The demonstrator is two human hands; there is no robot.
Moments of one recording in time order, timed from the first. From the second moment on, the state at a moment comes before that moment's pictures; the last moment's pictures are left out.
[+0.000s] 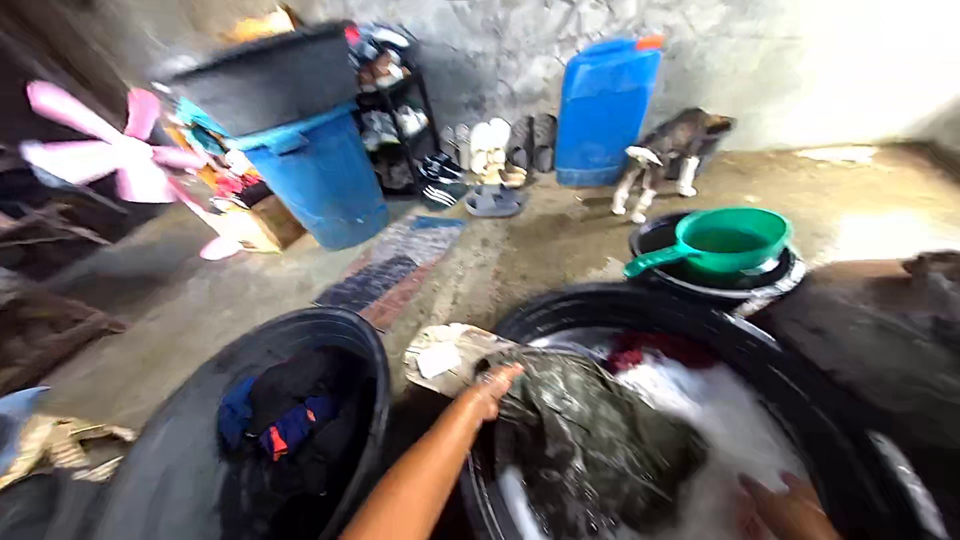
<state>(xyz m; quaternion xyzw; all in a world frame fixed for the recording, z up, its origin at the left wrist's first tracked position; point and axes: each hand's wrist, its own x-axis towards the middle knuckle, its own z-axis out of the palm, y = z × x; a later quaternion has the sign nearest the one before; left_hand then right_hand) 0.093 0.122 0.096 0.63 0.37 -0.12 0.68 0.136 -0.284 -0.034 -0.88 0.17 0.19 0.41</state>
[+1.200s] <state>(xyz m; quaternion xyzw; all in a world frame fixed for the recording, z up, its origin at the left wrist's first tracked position) 0.074 0.155 0.061 0.83 0.30 -0.06 0.48 0.116 -0.165 0.046 -0.78 0.12 0.14 0.60</state>
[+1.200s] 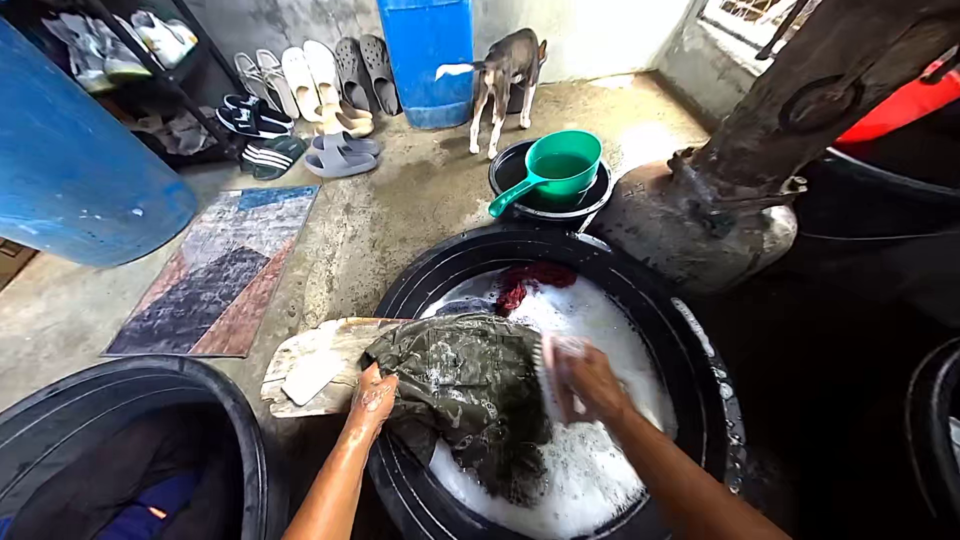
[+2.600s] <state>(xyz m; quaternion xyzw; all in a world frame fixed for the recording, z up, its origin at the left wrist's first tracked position) 0.066 0.149 0.067 0.70 0.41 0.04 0.59 0.096 -0.015 0.023 -0.89 -0.13 0.19 0.40</state>
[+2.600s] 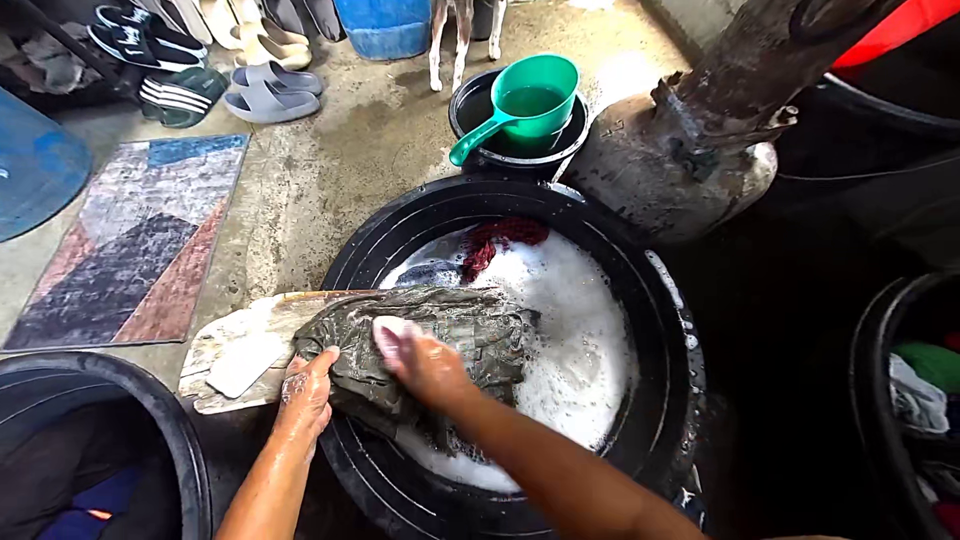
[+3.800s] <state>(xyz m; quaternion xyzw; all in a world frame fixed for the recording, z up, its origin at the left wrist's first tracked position) 0.067 0.158 0.057 0.68 0.42 0.05 0.60 0.127 -0.133 -0.023 -0.93 -0.01 0.23 0.30</state>
